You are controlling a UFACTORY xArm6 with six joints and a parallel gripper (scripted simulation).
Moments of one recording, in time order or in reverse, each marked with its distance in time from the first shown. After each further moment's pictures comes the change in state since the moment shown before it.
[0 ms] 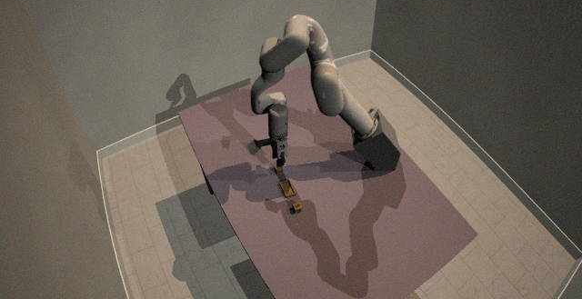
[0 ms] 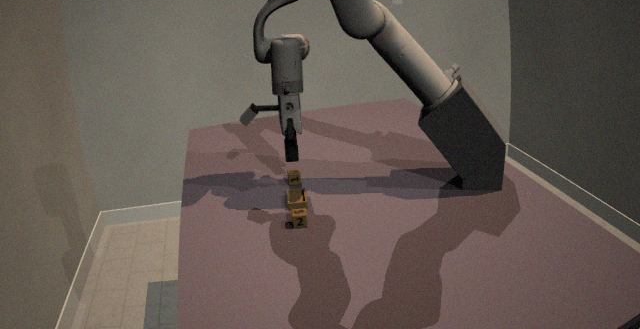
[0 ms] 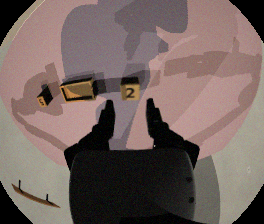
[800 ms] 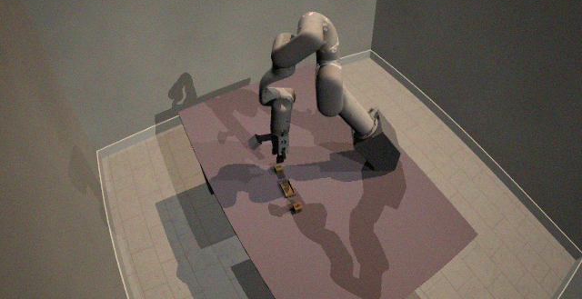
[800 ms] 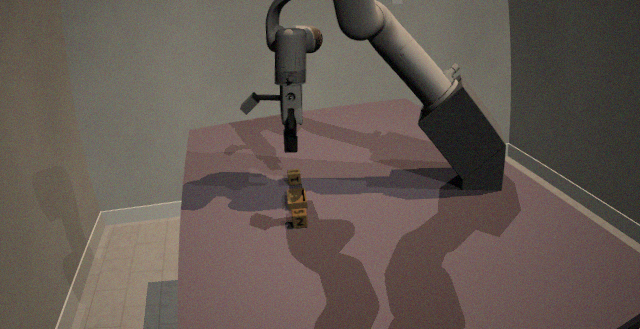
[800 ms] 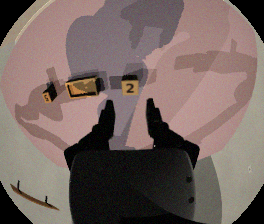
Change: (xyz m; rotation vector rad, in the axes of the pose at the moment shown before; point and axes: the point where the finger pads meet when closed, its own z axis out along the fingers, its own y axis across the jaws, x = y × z) arm 0.001 0.000 -0.024 -0.005 0.051 0.000
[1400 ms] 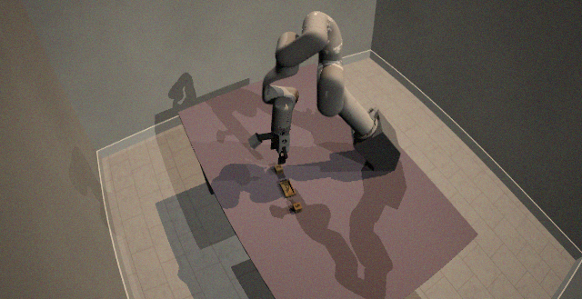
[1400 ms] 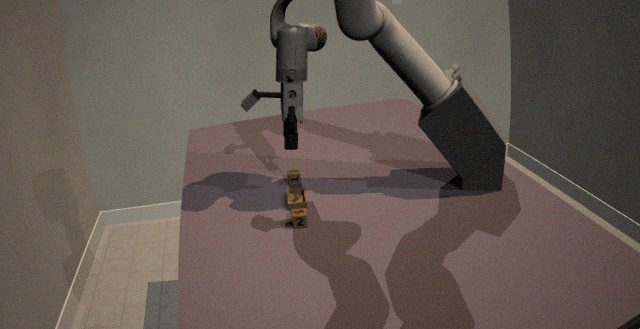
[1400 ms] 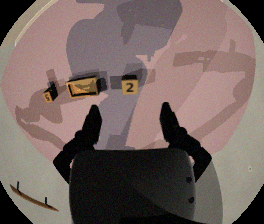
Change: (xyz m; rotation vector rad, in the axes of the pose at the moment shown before) arm 0.000 0.000 -0.006 -0.006 0.017 -0.001
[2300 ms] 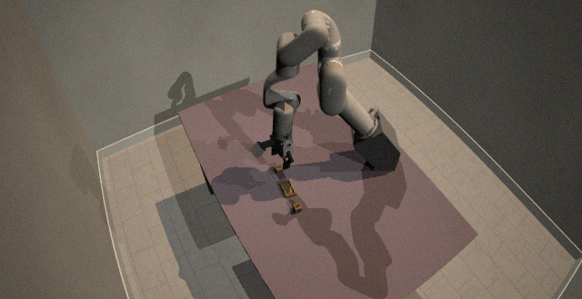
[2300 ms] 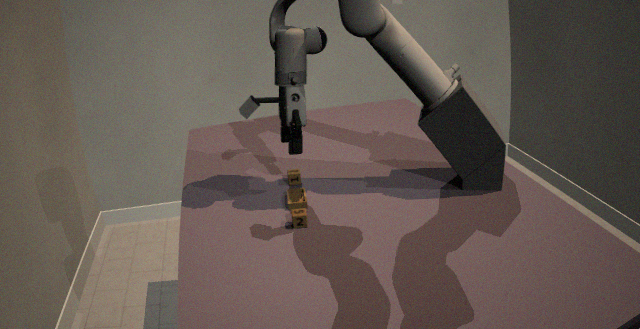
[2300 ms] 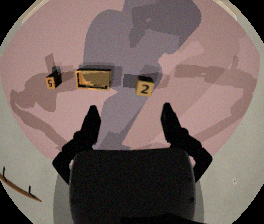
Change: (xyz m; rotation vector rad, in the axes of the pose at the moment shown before) arm -0.001 -0.029 0.003 0.029 -0.020 -0.179
